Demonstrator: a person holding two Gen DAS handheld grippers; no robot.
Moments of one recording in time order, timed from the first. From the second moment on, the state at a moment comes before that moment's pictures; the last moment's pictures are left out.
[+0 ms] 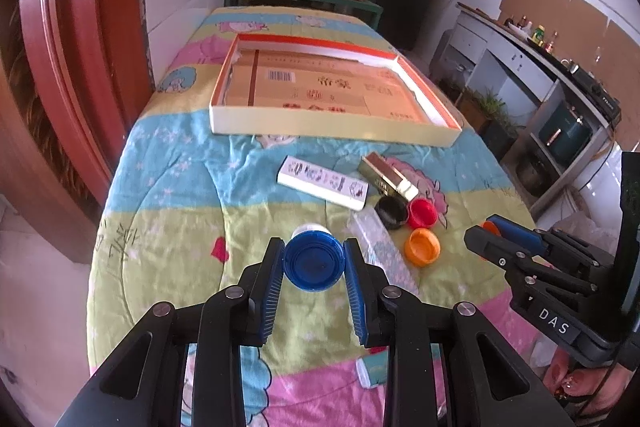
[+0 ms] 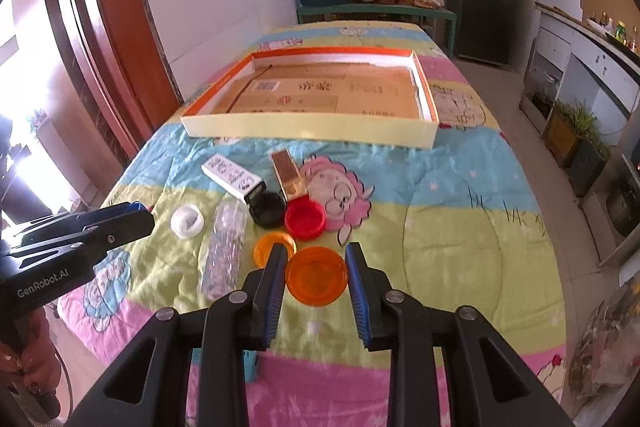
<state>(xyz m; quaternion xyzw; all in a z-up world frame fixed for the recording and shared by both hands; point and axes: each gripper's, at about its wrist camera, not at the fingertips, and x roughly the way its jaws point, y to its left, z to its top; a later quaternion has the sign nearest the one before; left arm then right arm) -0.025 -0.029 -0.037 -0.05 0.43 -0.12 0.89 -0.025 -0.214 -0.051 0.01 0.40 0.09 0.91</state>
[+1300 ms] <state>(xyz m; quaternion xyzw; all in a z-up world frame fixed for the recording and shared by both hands) 0.109 -0.046 0.010 -0.04 0.39 -0.09 0.92 0.090 -0.214 0.002 0.00 0.34 0.11 0.93</state>
